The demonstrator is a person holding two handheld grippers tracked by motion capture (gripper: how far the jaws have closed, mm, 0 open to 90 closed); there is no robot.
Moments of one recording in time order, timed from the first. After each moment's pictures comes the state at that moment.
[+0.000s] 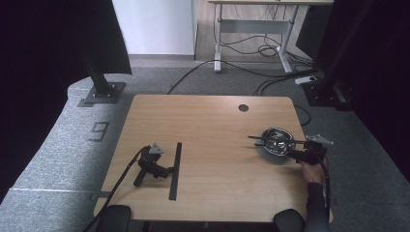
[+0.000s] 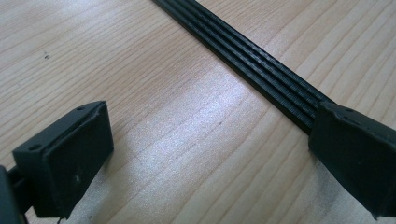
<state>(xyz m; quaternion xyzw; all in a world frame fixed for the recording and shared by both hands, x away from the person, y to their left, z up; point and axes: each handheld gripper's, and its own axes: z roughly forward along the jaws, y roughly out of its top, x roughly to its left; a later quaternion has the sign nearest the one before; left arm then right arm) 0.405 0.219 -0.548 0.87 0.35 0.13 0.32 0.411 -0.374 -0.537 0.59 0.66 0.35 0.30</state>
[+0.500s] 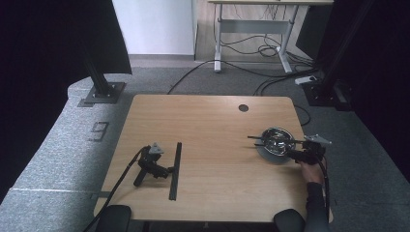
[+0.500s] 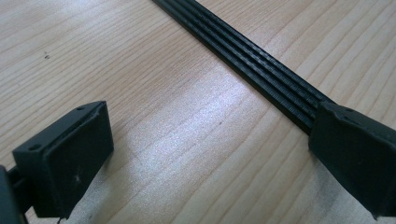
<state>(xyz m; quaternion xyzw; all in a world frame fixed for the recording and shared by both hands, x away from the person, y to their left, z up) 0.405 0.219 -0.548 0.87 0.35 0.13 0.32 0.412 -0.371 -0.538 0.59 0.66 0.35 0.31</state>
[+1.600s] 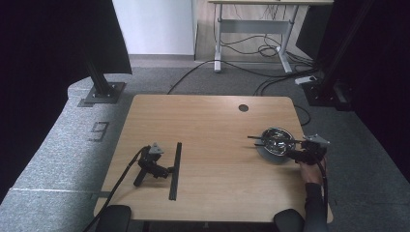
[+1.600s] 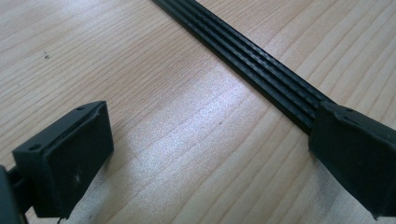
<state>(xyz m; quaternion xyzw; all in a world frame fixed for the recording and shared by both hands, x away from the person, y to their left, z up) 0.405 0.219 -0.548 0.87 0.35 0.13 0.32 0.408 -0.364 -0.532 0.59 0.66 0.32 0.33</state>
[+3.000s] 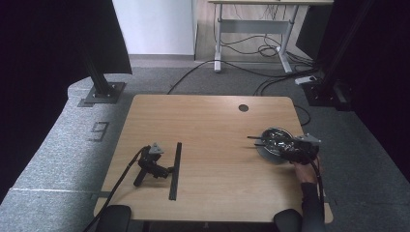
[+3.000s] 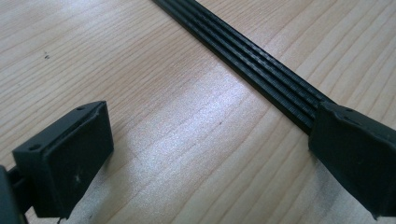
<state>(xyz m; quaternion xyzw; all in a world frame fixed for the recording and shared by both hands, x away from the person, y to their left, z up) 0.405 0.219 -0.548 0.87 0.35 0.13 0.32 0.411 -0.343 -0.532 0.57 0.69 0.31 0.32</state>
